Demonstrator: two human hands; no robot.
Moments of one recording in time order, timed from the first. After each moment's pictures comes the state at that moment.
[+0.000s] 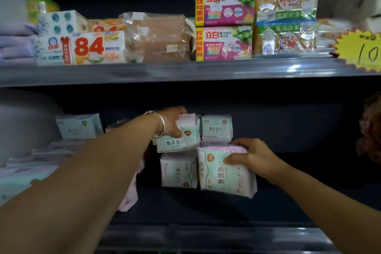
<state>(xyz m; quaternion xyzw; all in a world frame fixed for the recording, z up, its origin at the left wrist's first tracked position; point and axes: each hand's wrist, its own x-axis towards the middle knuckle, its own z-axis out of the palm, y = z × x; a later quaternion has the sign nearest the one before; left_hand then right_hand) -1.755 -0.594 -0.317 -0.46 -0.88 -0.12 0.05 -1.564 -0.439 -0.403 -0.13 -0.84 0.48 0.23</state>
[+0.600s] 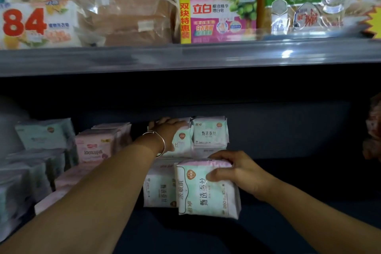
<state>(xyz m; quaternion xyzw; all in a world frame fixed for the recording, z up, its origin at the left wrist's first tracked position) -1.827 -0.515 -0.372 -0.45 -0.88 0.02 0.16 -1.616 -0.414 -0.426 -0.09 -0.82 0.54 0.19</state>
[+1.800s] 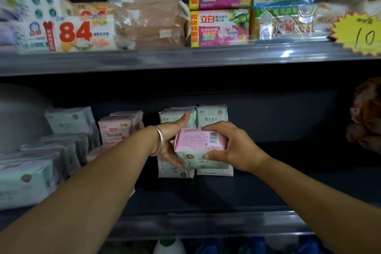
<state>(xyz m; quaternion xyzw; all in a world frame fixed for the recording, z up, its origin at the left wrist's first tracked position) -1.735 -0.590 -0.366 -0.24 -0.76 -0.48 -0.38 -1.584 -0.463 -0.409 -0.03 -0.90 0.31 0.31</state>
